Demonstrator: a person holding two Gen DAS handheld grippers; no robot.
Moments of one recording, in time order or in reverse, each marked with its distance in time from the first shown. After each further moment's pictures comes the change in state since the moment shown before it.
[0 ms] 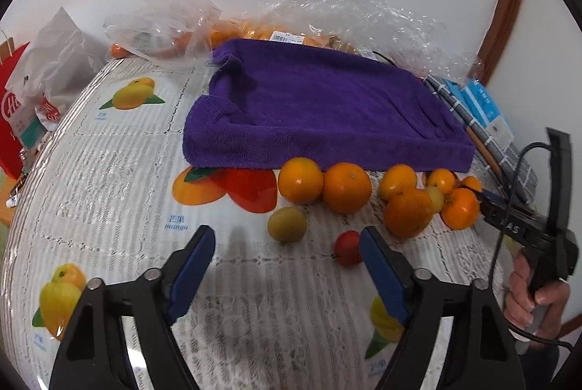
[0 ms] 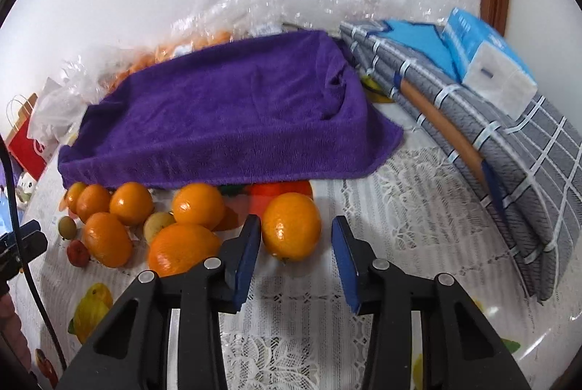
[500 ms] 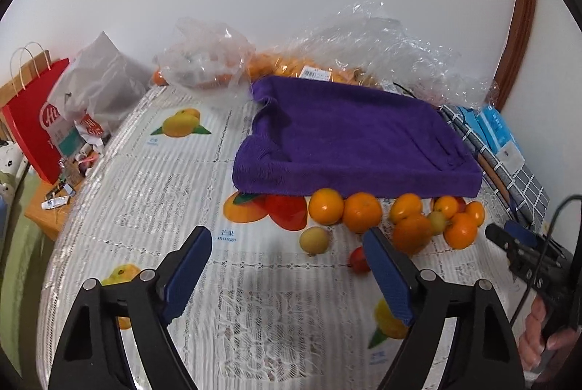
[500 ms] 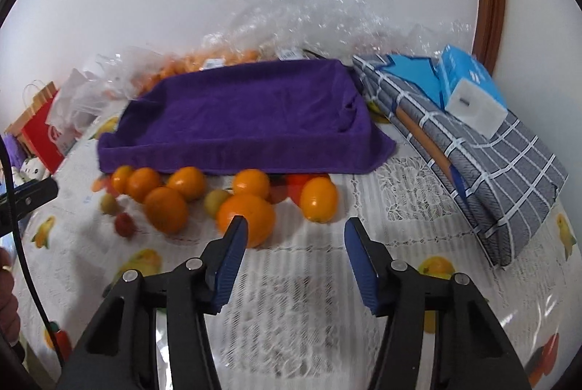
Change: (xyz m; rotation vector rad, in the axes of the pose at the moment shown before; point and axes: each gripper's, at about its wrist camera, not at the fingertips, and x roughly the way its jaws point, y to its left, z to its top) left arm -0.047 0.005 0.007 -0.030 -0.079 0.105; right arm -0.056 0.019 -0.018 -0.035 -0.063 -0.010
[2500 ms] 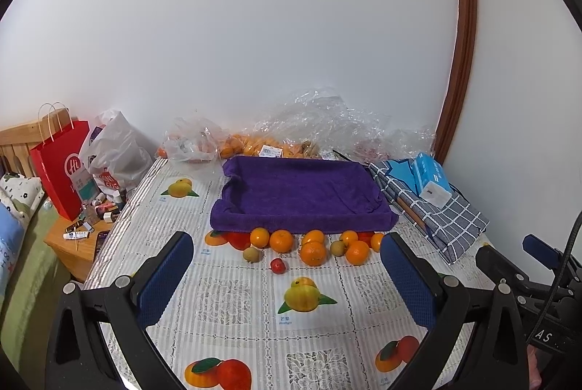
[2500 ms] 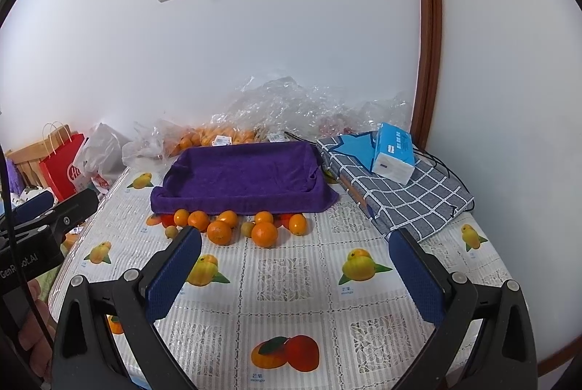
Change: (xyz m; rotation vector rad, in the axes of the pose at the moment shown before) left arm -0.178 -0.070 -0.011 0.044 -0.242 -0.037; right arm -0.222 0.022 -0.015 0.025 -0.235 -0.084
